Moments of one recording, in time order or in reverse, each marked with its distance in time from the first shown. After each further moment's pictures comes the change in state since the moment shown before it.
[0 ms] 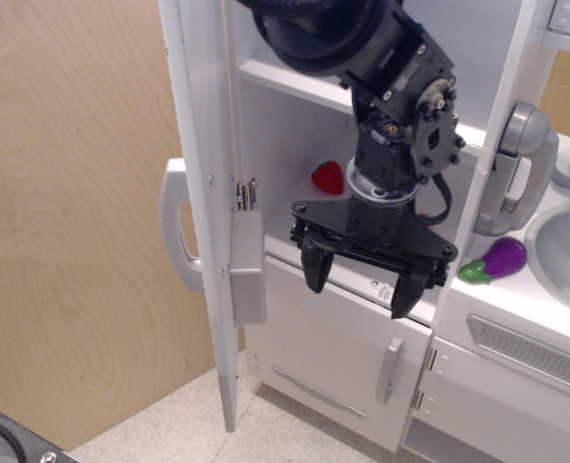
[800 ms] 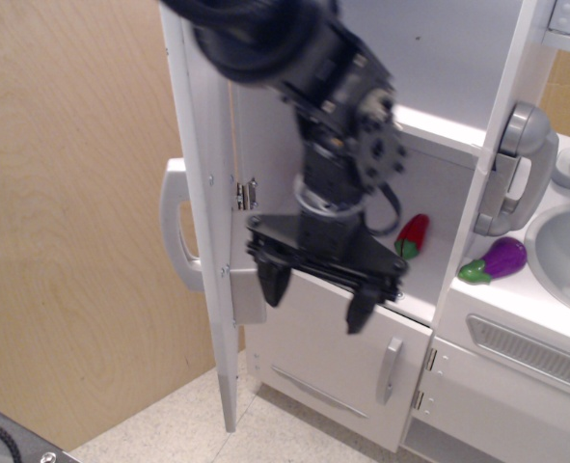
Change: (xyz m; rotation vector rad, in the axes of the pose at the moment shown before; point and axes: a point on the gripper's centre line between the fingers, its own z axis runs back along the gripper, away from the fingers) arm -0.019 0.029 -0.001 -0.015 0.030 -0.021
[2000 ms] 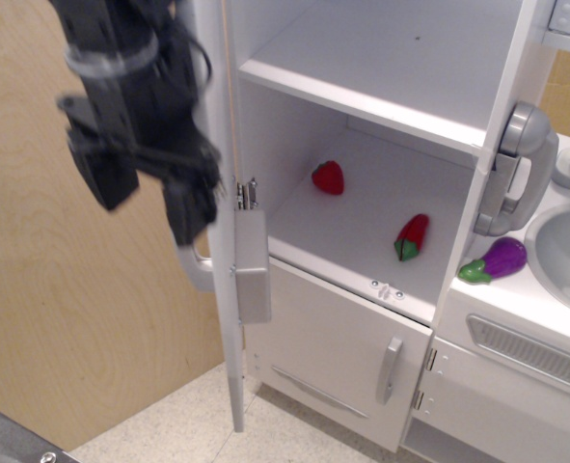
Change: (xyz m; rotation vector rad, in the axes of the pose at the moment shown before) arm -0.026 0.091 0.097 -0.031 -0.041 -0.167
